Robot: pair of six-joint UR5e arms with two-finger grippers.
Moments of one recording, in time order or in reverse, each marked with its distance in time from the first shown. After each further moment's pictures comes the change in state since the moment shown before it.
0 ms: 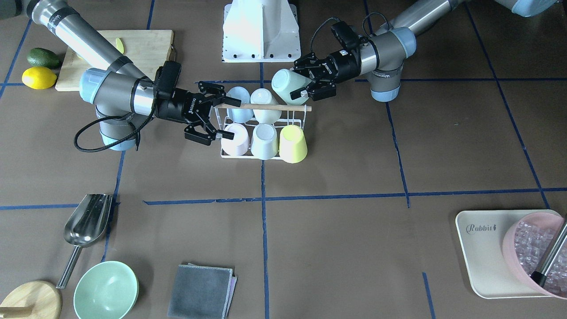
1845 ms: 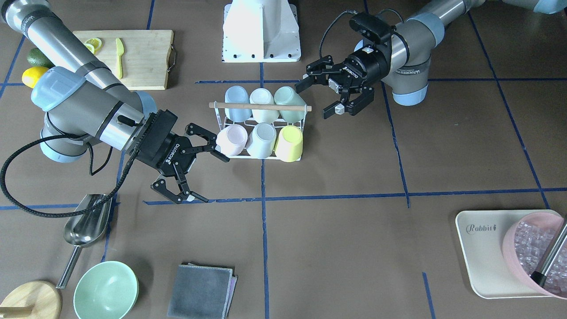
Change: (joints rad) left arm -0.259 -0.082 -0.137 0.331 0.061 -0.104; right arm 0.248 0.083 0.102 -0.720 0.188 0.129
